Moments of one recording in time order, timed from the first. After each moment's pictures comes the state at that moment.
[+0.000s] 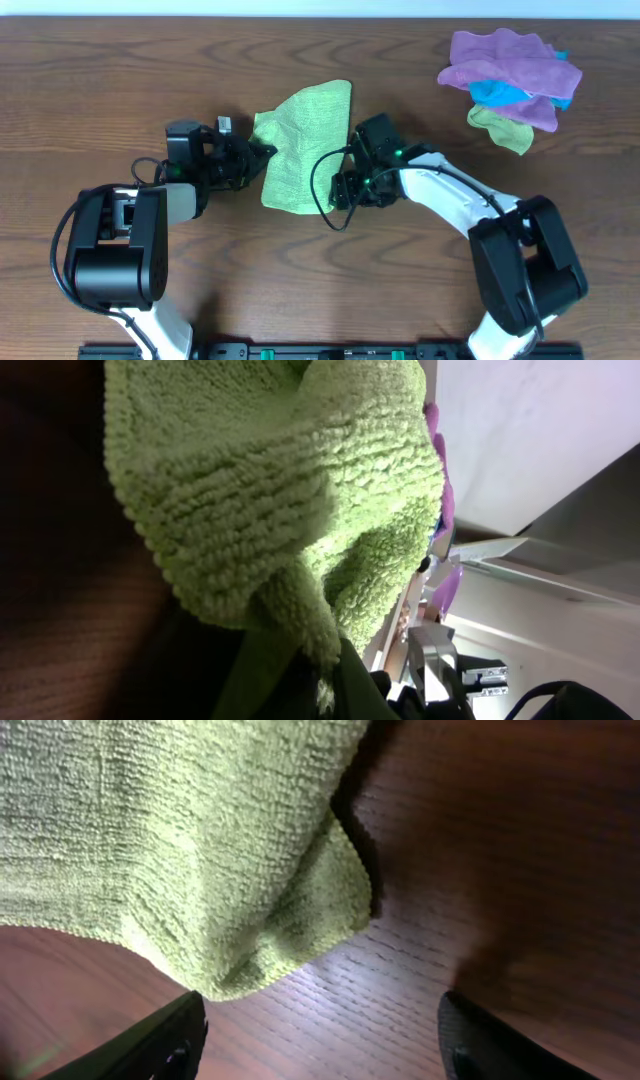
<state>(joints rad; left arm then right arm) -0.01 1.89 0.73 0.49 0.91 -1.11 0.47 1.86 1.11 -0.57 -0.33 0.34</state>
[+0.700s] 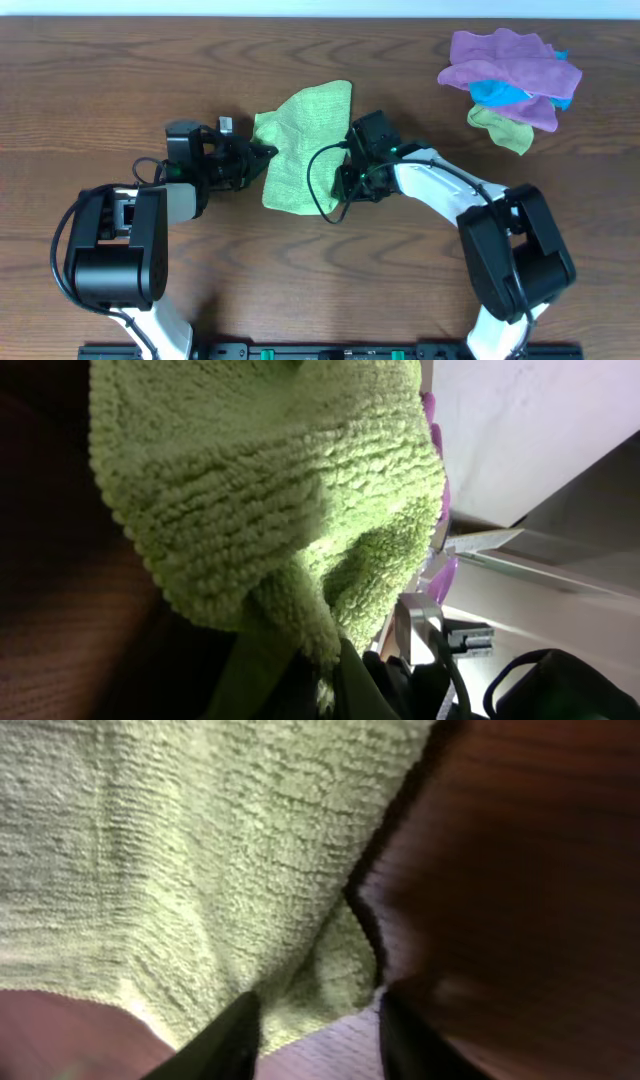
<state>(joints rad) -0.01 1.89 0.73 0.49 0.94 -1.12 0.47 1.93 1.14 -0.50 -0.33 0.36</state>
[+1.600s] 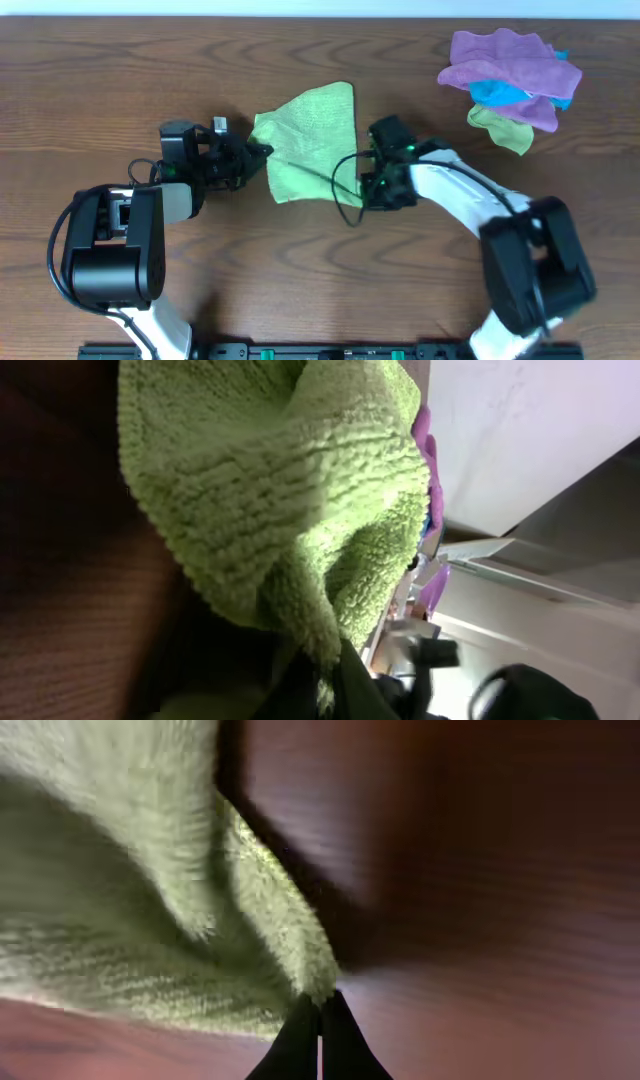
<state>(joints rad) 0.02 1.89 0.73 0.49 0.95 -1.14 0.41 1.82 1.11 -0.71 -0.16 0.36</state>
